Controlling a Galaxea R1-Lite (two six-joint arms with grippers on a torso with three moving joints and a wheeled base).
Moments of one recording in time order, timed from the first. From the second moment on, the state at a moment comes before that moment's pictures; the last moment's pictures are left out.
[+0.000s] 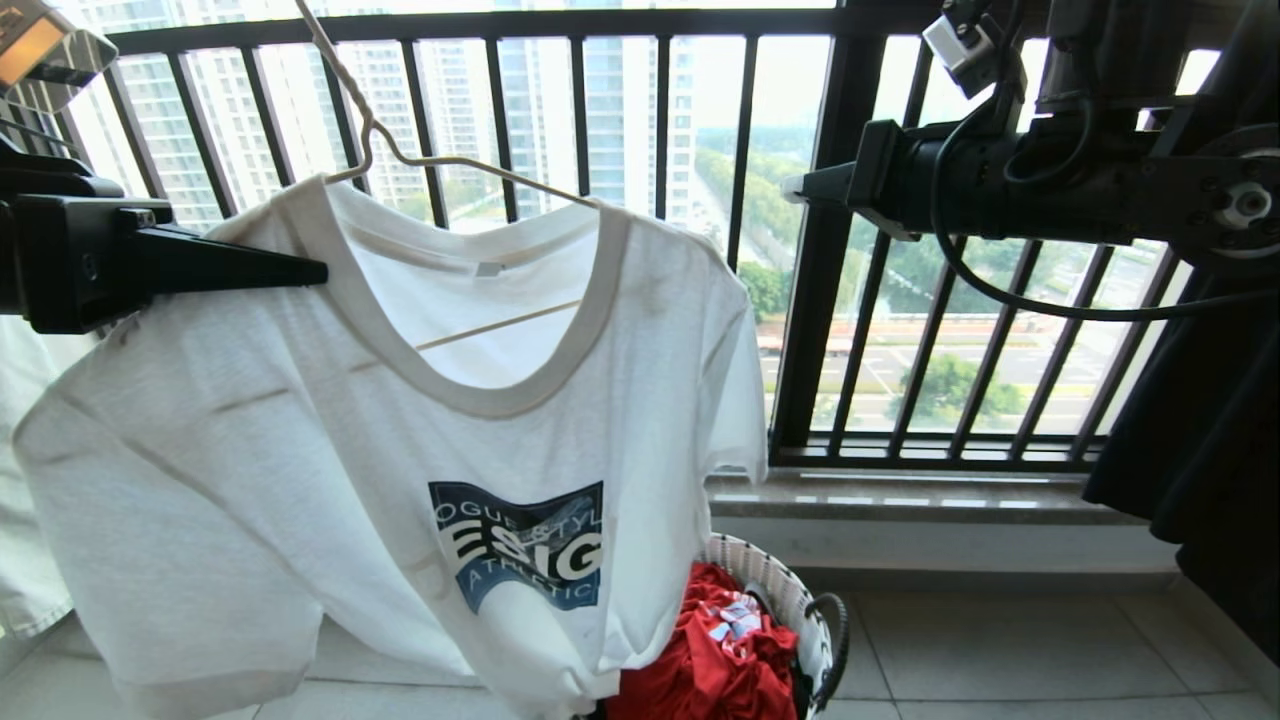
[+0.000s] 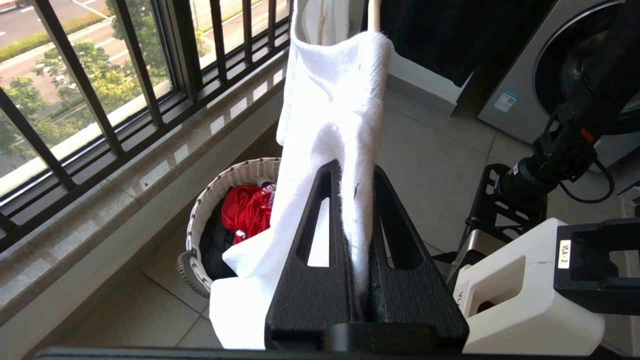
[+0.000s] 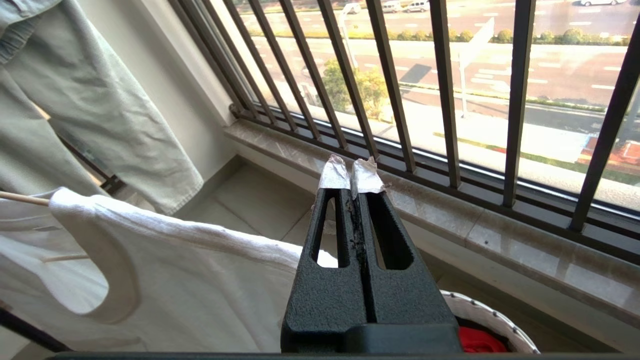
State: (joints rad) left arm 0.15 1.52 -1.60 0.70 -1.24 0.47; right arm 0.32 1.84 -1.73 -0.04 0.40 0.34
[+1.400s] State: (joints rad) left arm 0.34 1.49 -1.56 0.67 -1.24 0.32; right arm 0.38 1.90 -1.72 -0.04 0.19 0.22
